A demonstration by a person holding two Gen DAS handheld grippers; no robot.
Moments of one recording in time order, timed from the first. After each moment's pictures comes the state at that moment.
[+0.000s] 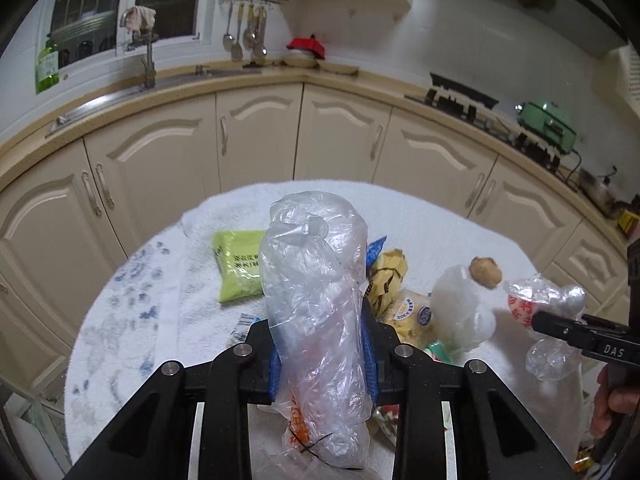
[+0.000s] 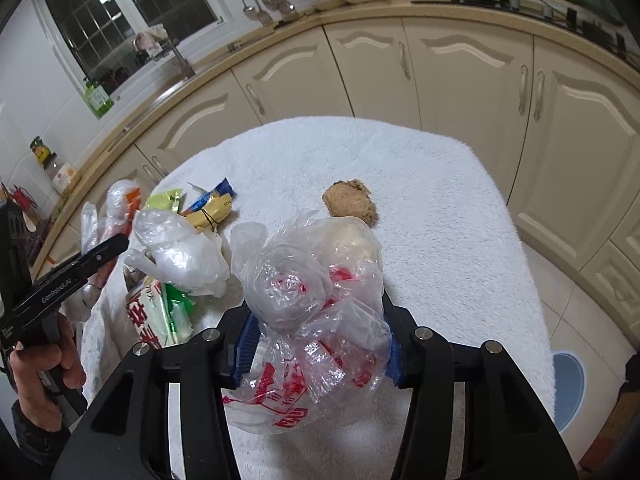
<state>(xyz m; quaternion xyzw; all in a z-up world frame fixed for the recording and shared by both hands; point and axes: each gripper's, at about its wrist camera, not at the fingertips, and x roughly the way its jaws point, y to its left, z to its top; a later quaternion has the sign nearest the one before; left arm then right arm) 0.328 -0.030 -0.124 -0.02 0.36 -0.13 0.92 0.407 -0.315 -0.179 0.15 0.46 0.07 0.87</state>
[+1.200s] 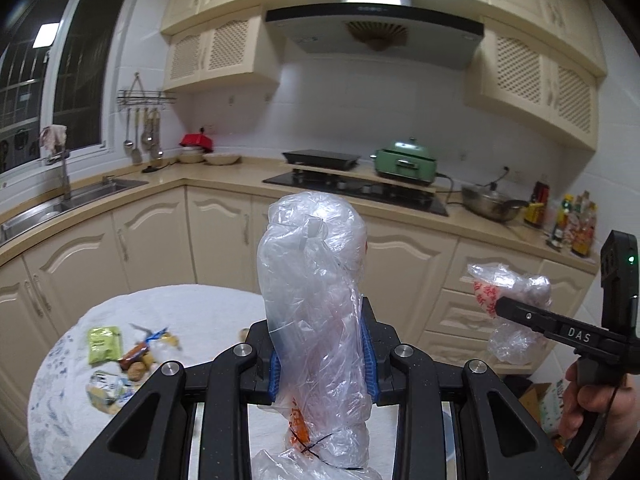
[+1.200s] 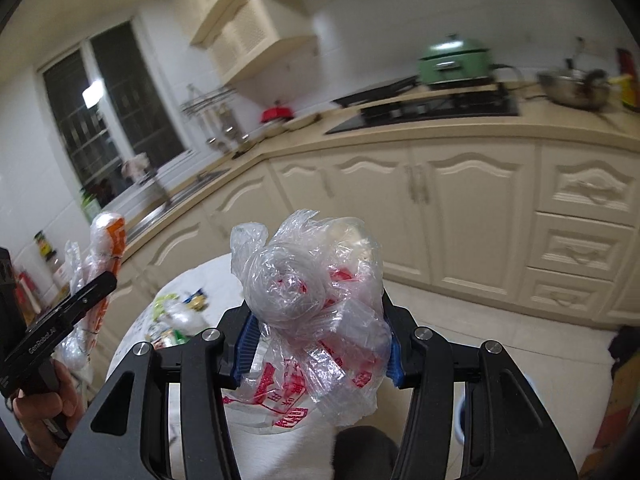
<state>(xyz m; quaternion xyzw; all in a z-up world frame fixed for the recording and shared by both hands) 0.134 -0.197 -0.038 0.02 0.22 -0.28 0.94 0.214 -0.467 -0.048 0.20 0.27 -0.06 0.94</state>
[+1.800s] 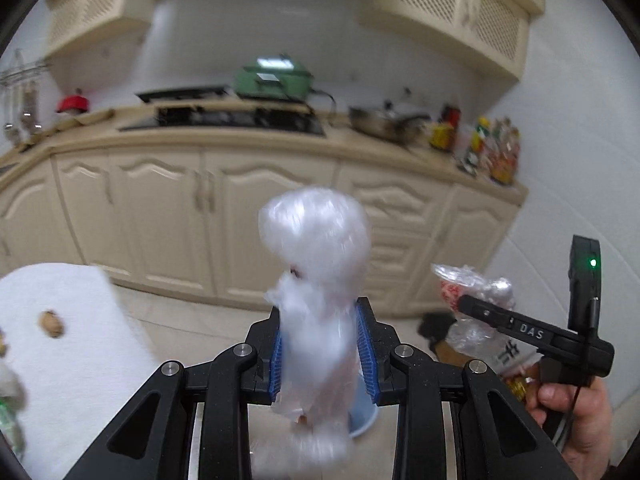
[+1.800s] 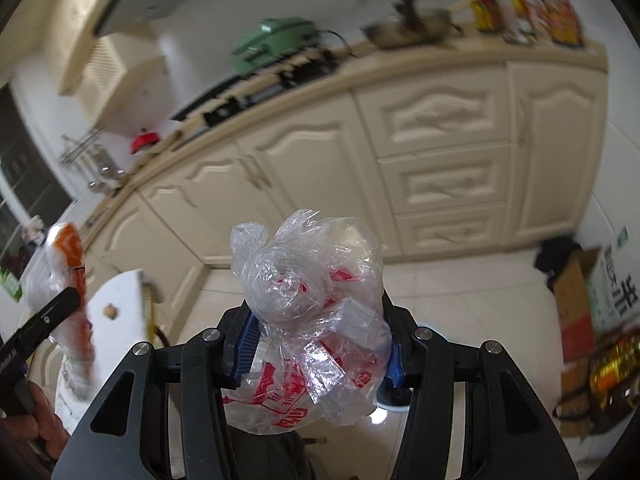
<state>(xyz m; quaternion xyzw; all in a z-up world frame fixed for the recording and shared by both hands) 0.215 -0.370 -0.109 0.07 0.32 -0.45 0.83 0.117 -0.629 -0.126 0.28 0.31 -0.25 0.87</state>
